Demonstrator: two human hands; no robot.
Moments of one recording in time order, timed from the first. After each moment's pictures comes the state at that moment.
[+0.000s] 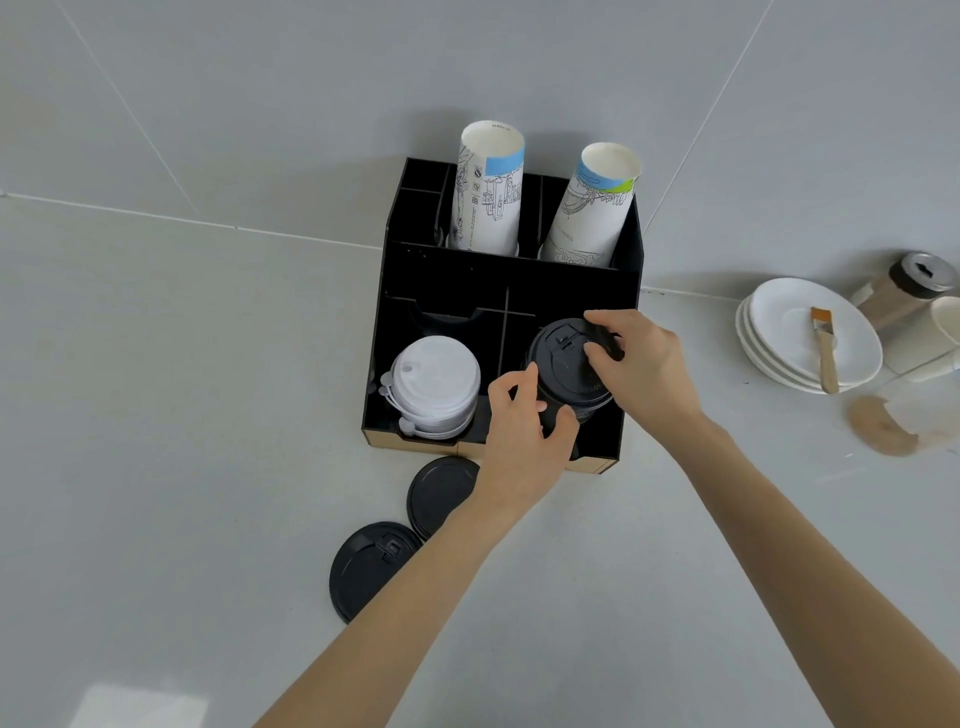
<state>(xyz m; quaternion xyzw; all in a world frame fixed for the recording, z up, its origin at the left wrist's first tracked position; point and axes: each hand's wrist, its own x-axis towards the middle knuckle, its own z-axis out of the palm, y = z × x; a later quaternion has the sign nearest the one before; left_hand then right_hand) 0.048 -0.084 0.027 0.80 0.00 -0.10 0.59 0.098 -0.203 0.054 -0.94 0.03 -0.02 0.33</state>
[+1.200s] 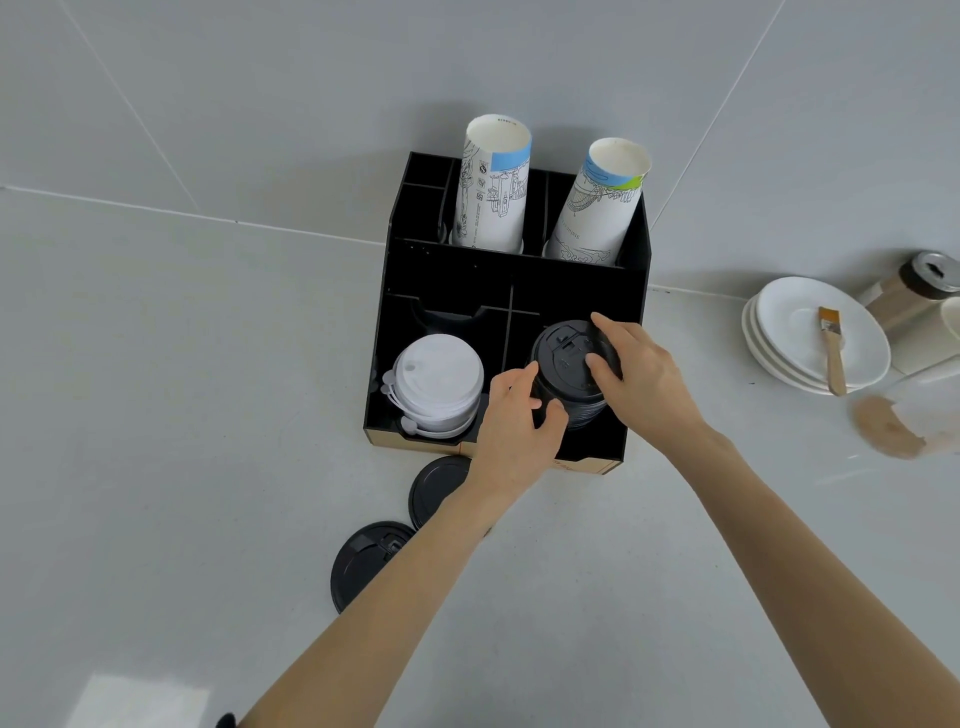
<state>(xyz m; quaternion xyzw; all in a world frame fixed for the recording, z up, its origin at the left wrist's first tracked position) 0.063 -0.076 0.012 0.82 -0.01 -0.11 0.56 0.099 -0.210 0.033 -0.96 -0.03 0.02 0.27</state>
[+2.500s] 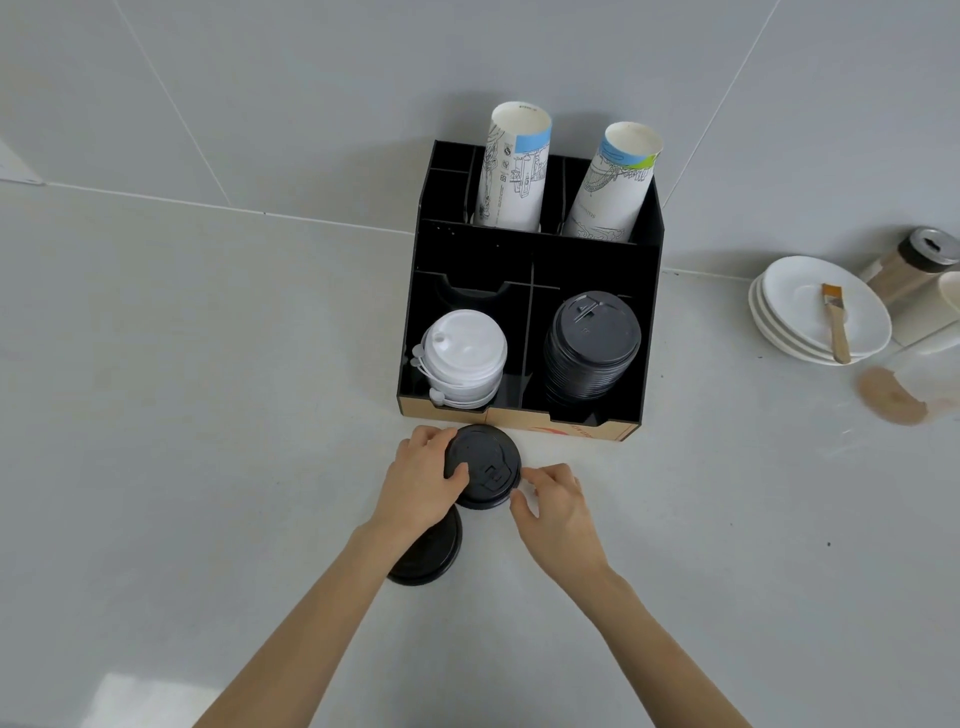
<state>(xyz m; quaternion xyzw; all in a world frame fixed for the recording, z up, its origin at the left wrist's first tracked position) 0.010 0.022 -0.037 0.93 0.01 -0.19 0.31 -0.031 -0.122 -0.040 -0.91 0.08 0.16 0.37</state>
